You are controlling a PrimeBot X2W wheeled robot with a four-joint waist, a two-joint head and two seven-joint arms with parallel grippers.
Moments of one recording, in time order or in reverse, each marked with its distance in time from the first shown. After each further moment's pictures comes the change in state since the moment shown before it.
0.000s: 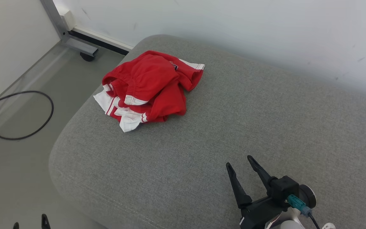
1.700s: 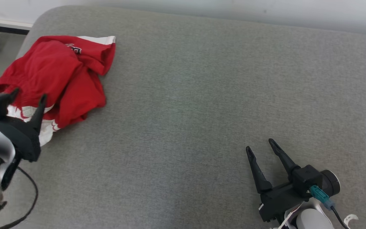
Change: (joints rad) left arm -0.887 0.545 -0.838 0.465 -0.493 -0.073 0.174; right arm -0.001 -0.086 -0.050 -0.105 -0.023 0.000 0.000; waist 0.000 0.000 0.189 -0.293
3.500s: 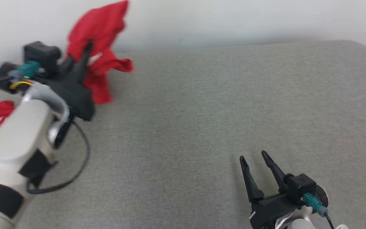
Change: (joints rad) left arm -0.286 -0.142 -0.268 0.069 -0.173 0.000 -0.117; right arm 0.027 0.081 -0.026 0.051 0.050 0.000 0.000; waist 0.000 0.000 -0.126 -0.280
